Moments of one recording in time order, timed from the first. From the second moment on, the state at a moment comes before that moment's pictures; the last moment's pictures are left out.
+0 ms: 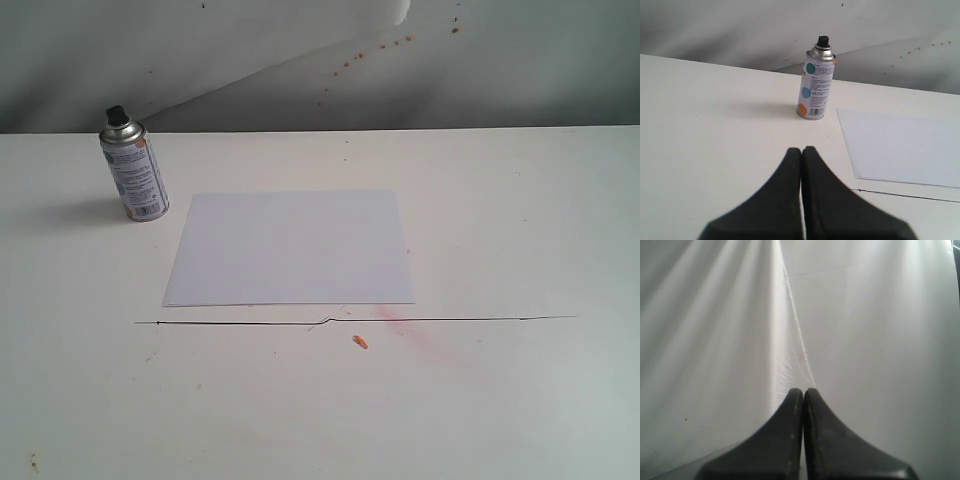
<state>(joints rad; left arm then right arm) -0.18 0.01 -0.01 0.07 0.31 -0.23 0.07 0.00 -0.27 1.09 0.03 -1.06</state>
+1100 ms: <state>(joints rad) -0.18 0.01 -0.01 0.07 0.37 -0.21 0.07 0.00 -0.27 1.09 0.03 -1.06</state>
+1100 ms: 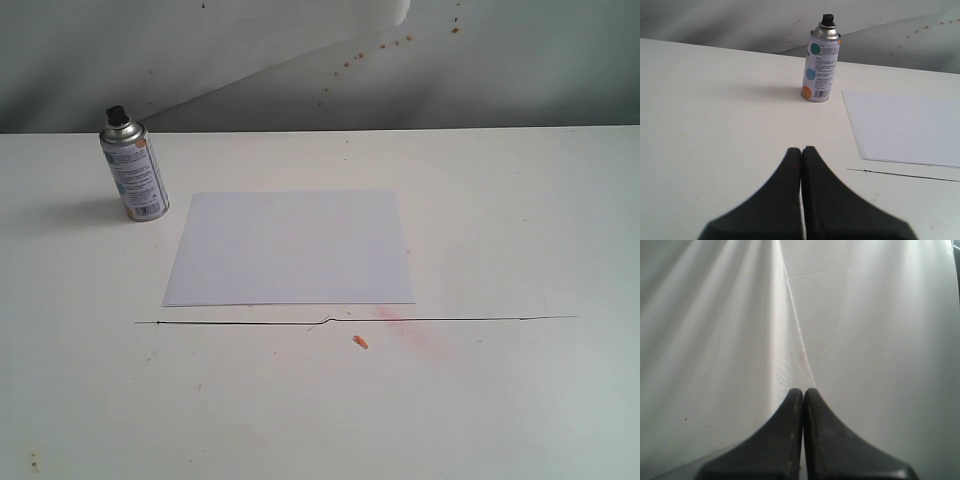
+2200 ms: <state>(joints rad) -0.18 0.01 -0.01 0.07 0.37 -0.21 0.07 0.00 -0.26 0.29 0.22 -0.31</state>
